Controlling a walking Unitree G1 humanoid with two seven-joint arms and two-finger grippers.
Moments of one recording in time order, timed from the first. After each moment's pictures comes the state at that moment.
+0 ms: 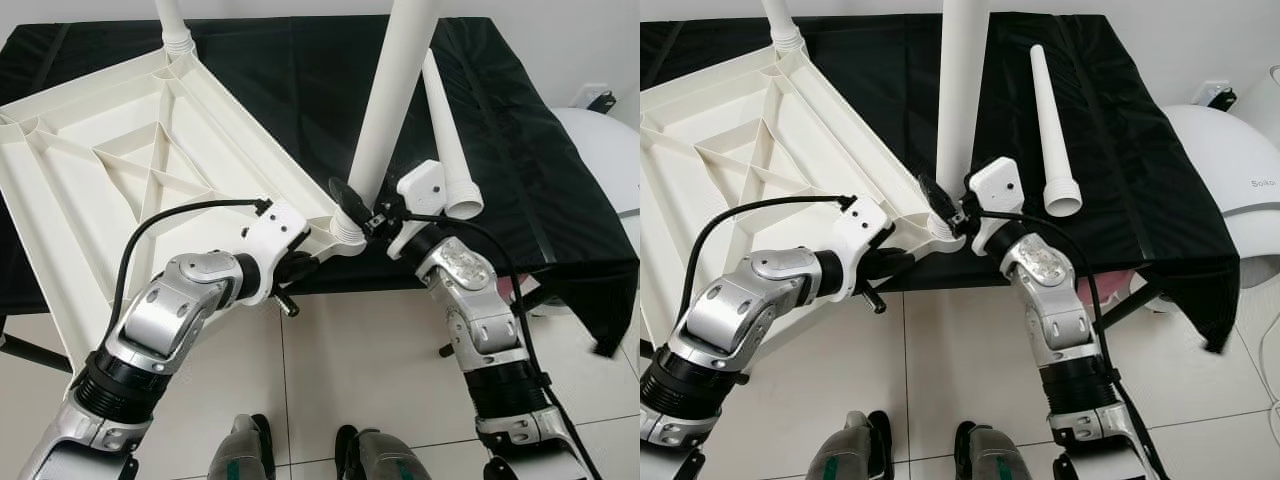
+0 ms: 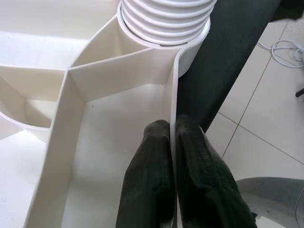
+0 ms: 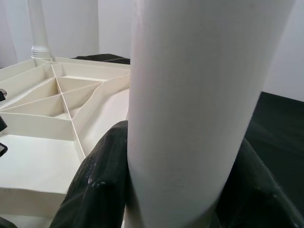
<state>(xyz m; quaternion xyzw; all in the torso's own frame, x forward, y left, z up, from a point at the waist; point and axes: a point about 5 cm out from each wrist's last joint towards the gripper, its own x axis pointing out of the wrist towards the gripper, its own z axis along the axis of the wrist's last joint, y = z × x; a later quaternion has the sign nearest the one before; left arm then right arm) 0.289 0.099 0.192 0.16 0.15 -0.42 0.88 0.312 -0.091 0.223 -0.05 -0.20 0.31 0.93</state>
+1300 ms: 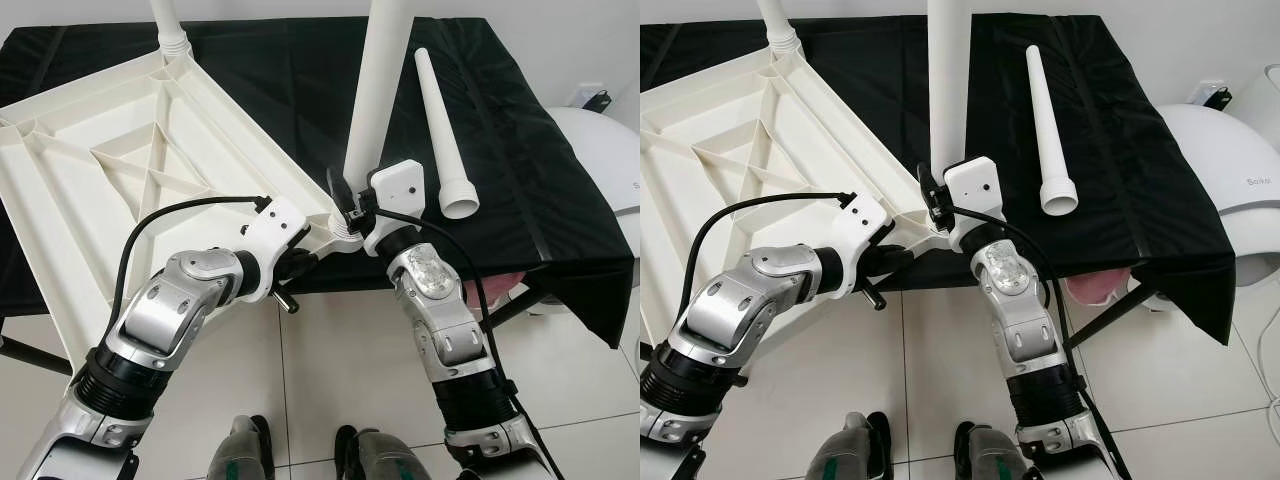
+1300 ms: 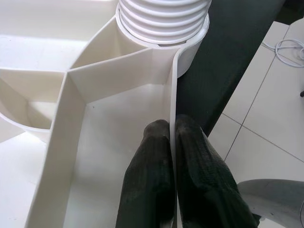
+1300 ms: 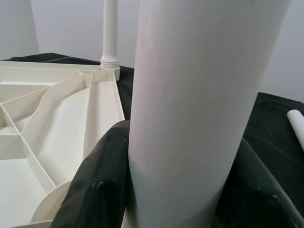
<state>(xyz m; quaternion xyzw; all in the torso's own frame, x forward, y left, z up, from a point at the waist) 0.291 0.099 0.195 0.16 0.15 -0.42 0.88 0.310 -0.068 0.223 -0.04 -0.20 0.17 0.96</state>
